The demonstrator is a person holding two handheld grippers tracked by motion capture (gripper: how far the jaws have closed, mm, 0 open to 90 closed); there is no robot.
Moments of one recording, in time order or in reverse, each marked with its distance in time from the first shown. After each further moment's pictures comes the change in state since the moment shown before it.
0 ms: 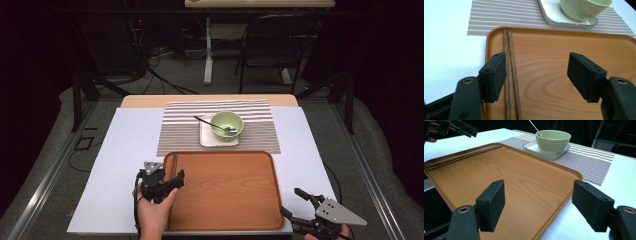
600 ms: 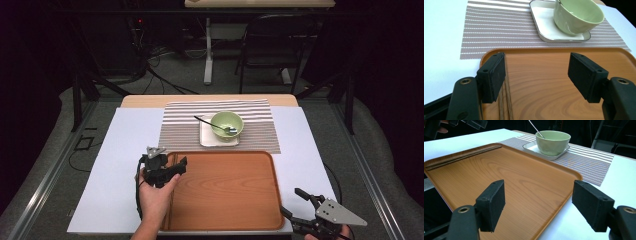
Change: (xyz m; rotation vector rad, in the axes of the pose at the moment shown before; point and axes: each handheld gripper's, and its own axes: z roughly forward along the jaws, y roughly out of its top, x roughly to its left) left arm -0.003 0.034 0.012 -0.007 -0.035 0.017; right arm 0.000 0.000 -0.001 -0.002 -0.002 -0.004
